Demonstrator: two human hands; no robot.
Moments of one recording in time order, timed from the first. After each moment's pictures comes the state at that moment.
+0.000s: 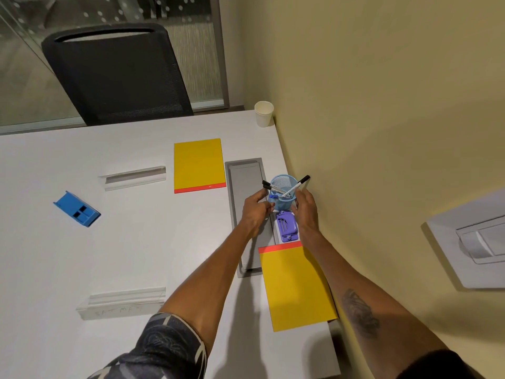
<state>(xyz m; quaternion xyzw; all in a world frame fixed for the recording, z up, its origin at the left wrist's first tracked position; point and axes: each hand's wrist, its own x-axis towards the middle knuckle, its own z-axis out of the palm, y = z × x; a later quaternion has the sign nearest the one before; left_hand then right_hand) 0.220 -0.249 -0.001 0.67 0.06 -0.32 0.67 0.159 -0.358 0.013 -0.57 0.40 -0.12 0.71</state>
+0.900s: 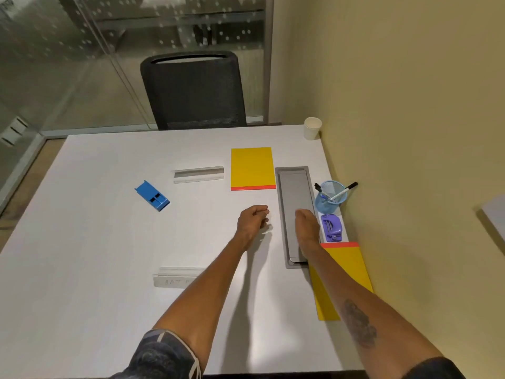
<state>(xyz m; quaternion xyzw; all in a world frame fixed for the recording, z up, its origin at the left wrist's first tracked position) 0.207 -0.068 0.040 0.72 0.10 -0.27 0.63 0.153 -0.208 0.041 -0.75 0.42 -0.01 0.52</state>
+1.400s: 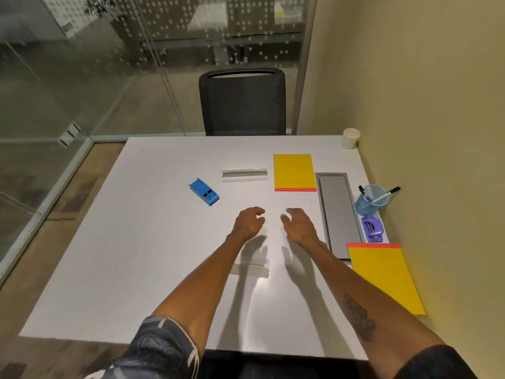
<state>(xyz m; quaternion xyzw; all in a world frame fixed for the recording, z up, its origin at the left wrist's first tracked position) 0.198 0.100 0.098 0.91 -0.07 -0.21 0.35 0.147 -0.058 0.084 -0.90 0.18 0.10 0.38</state>
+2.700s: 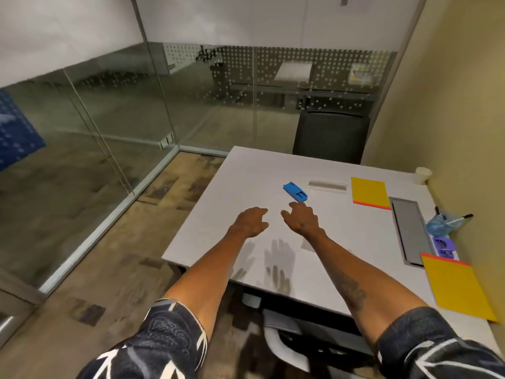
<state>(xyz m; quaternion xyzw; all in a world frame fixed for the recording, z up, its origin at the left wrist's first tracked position) 0.021 0.465 0.225 0.97 -0.09 -0.15 0.18 0.021 0.299 0.232 -0.97 0.05 0.09 0.22</state>
